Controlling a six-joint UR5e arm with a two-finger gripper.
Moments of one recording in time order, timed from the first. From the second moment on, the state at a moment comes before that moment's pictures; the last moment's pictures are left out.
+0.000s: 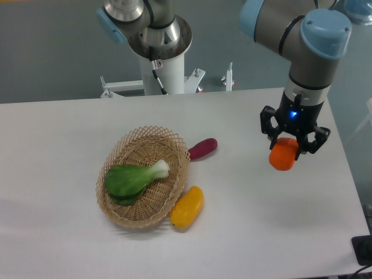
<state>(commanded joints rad) 2.69 -1.89 -1.40 -1.25 1.43 1.27</state>
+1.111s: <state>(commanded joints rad) 2.65 -1.90 -1.64 -0.90 1.48 1.08</state>
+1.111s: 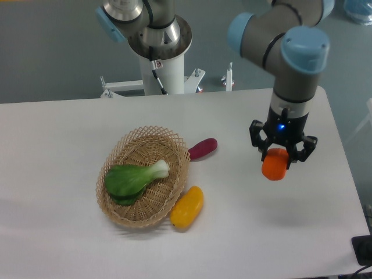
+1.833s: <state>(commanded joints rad) 2.57 -2.03 -1.68 -0.90 1.56 1.15</state>
